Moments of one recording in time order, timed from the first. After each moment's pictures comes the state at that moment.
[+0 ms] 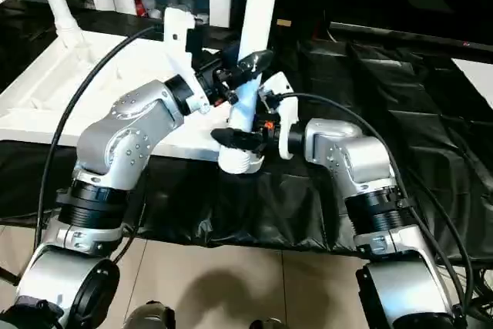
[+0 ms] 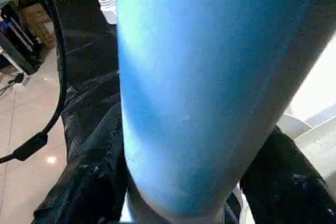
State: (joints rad) left arm -0.79 0.03 -0.04 0.16 -0.41 0.47 -0.54; right arm -0.71 -0.33 0.12 0.30 0.39 0.70 0.94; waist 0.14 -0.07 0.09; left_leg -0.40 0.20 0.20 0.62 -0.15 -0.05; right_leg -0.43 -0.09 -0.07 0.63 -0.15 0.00
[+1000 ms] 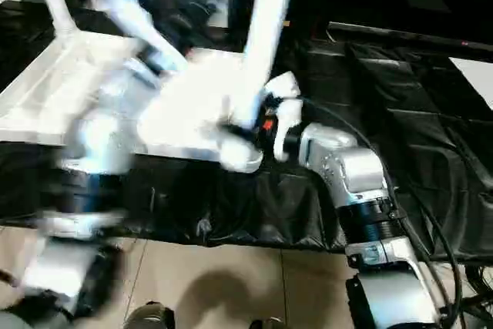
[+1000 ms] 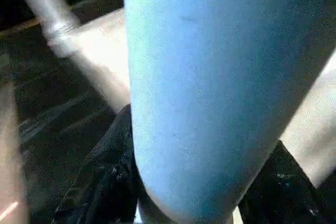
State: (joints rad) left arm -0.84 0.10 0.13 0.16 -0.39 0.31 -0.38; right arm -0.66 -0.26 0.01 0.27 0.36 0.60 0.69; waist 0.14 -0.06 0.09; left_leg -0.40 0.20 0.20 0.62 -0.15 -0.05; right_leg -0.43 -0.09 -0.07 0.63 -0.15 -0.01
